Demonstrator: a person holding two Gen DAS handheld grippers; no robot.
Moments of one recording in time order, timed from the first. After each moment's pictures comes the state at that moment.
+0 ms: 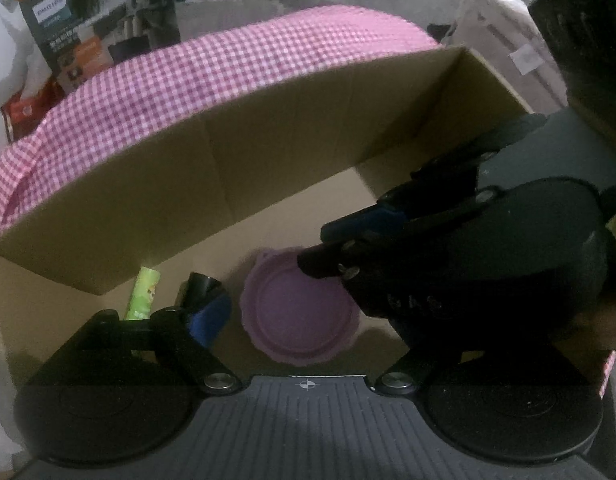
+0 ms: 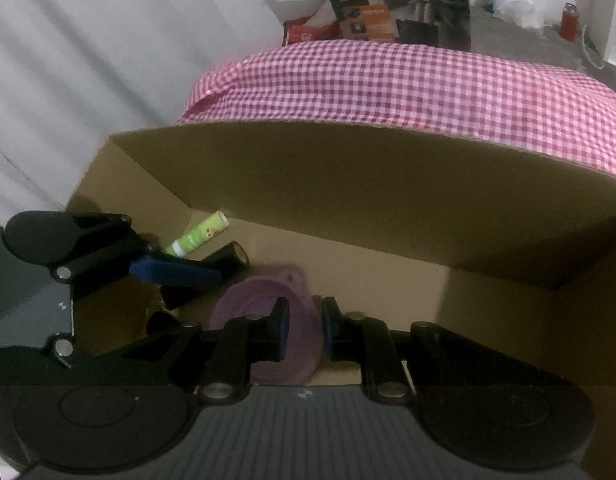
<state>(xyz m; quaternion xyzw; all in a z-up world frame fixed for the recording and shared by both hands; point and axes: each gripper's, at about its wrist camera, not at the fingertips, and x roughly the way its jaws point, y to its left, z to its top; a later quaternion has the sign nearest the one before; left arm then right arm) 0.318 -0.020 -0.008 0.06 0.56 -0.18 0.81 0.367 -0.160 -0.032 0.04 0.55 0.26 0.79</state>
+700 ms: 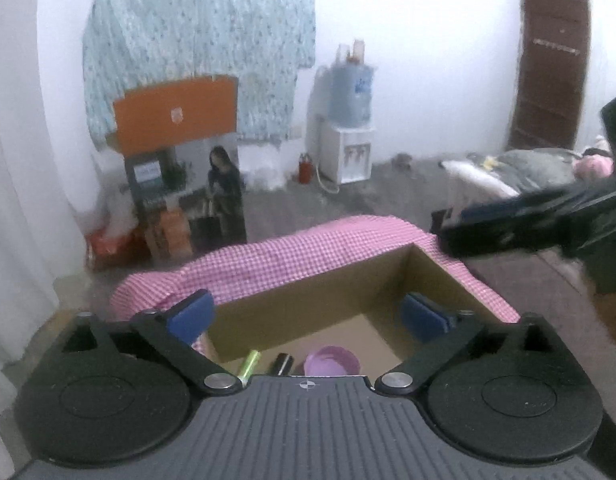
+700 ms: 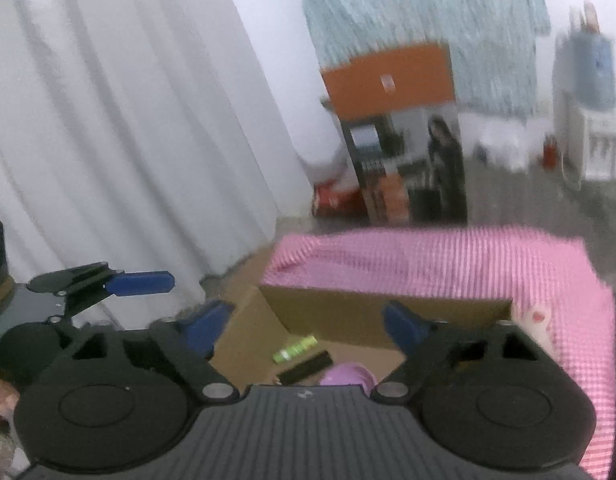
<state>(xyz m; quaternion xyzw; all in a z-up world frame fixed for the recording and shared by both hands) 0.160 0.030 0.136 0.04 0.28 -0.12 0.95 0.237 -0.202 0.145 0.09 0.33 0.27 0.90</state>
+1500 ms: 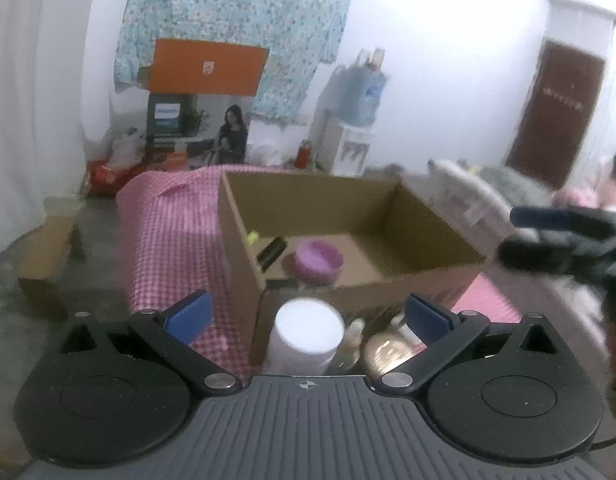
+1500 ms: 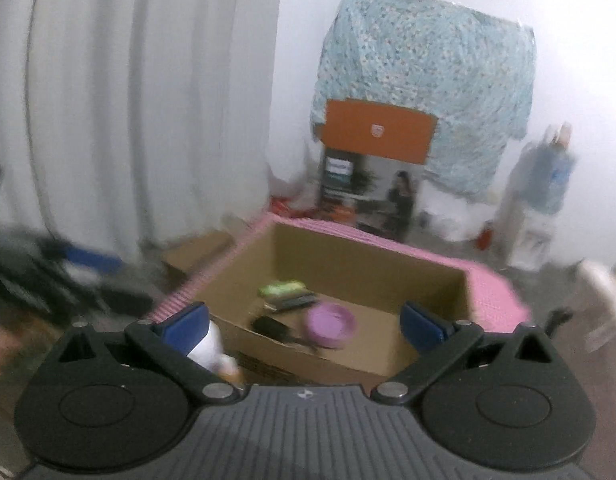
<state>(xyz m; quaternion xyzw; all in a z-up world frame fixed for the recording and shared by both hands) 0.049 0.082 0.058 -0.07 0.29 -0.12 0.95 0.061 -0.123 0.101 -0.06 0.25 0.20 0.95</state>
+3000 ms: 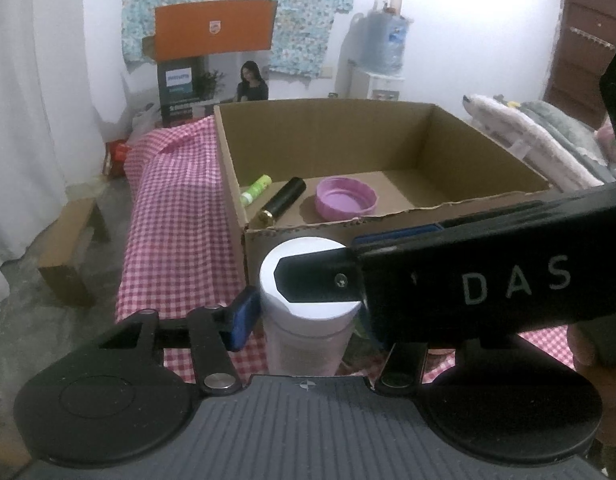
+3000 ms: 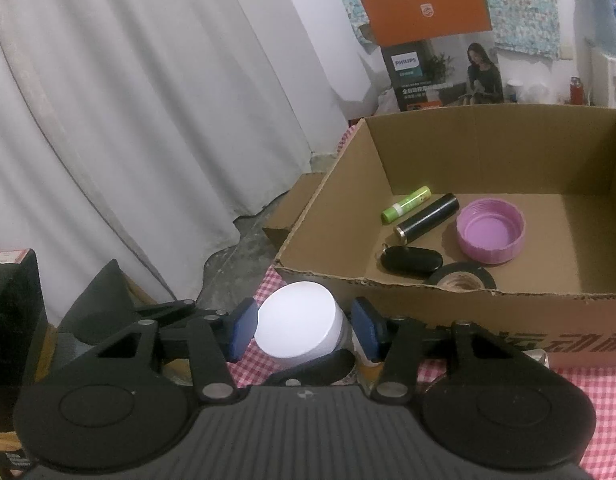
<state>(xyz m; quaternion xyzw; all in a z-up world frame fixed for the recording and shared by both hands) 0.078 0.046 0.008 -0.01 0.35 -0.08 0.93 0.130 -0.075 0.021 0.10 0.39 0.29 0.87</state>
